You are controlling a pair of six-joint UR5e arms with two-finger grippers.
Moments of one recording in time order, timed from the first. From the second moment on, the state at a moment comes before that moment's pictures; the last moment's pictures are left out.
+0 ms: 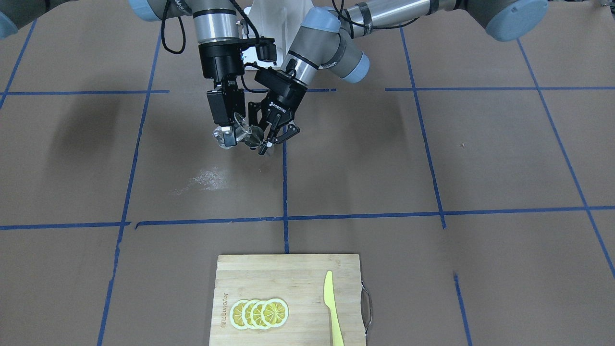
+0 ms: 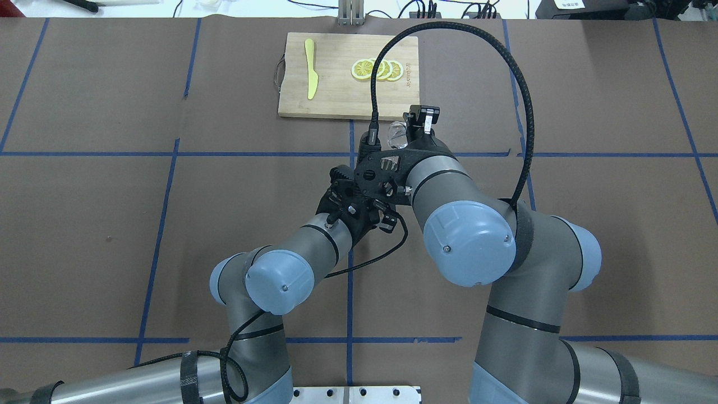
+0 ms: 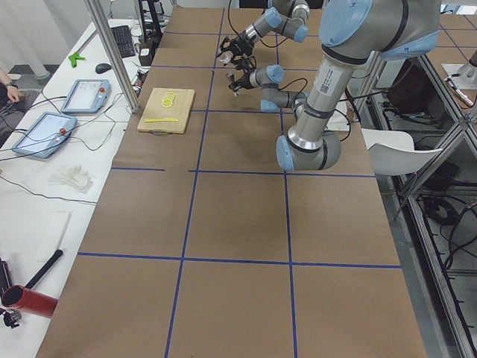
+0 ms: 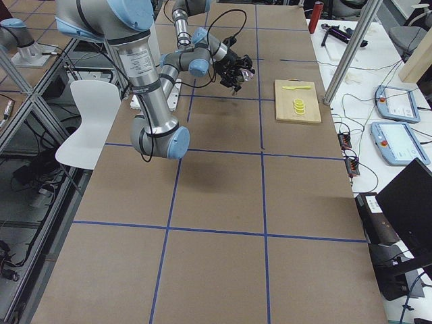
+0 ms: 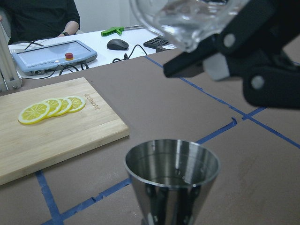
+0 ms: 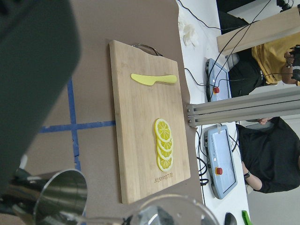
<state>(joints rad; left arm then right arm) -0.29 -2.29 -1.44 -2.51 -1.12 -0.66 0.38 -1.03 1.97 -1.42 0.99 -0.26</state>
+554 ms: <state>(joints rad) -0.29 -2.29 -1.44 -2.51 -1.12 -0.66 0.37 -1.02 1.97 -1.43 0.96 -0.32</state>
